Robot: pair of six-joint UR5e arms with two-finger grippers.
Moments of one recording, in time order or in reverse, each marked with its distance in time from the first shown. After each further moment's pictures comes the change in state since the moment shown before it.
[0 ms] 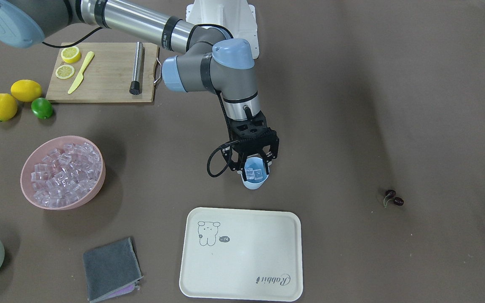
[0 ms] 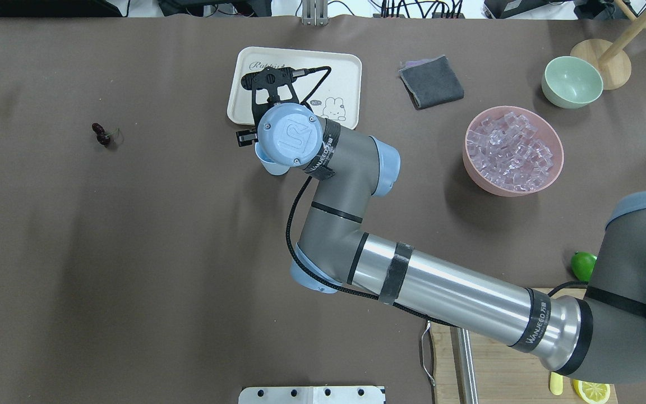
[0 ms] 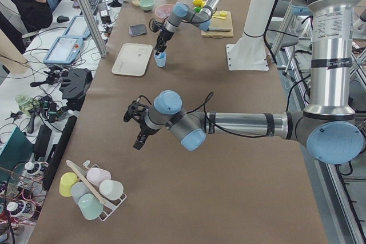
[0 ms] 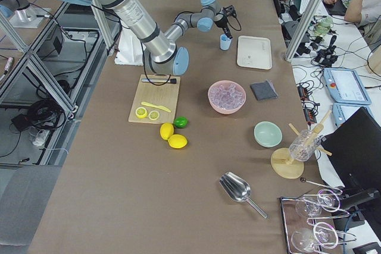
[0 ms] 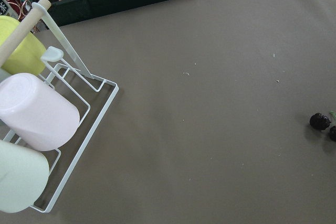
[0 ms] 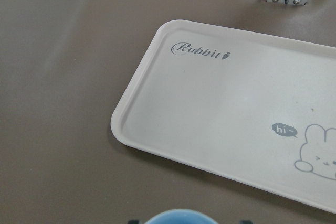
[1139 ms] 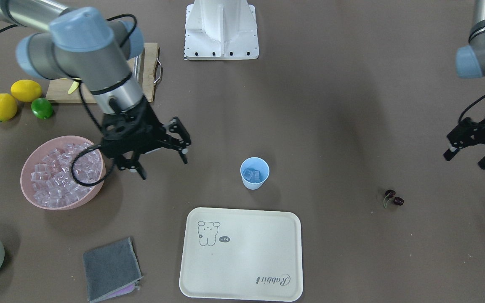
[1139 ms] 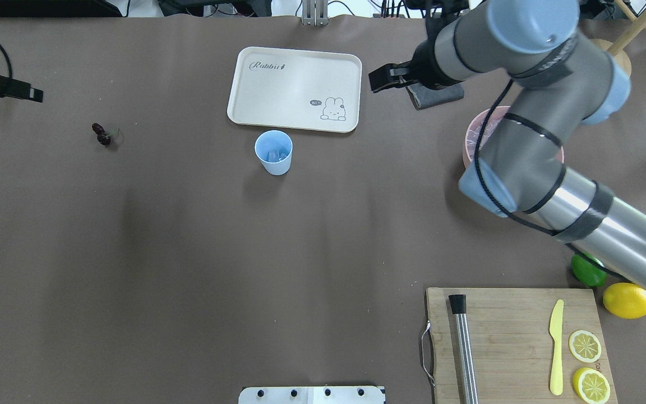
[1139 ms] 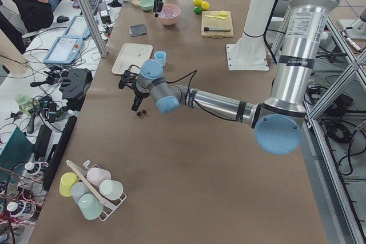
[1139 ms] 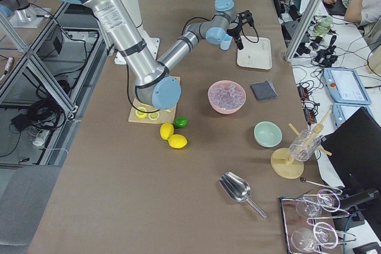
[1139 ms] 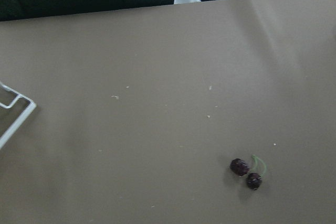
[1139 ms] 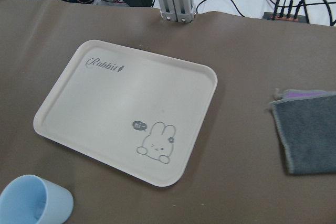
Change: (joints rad) left arm 0.283 -0.259 0.025 0.054 0.051 -0.352; right arm 0.381 -0.424 0.487 -0.066 0.516 -0.164
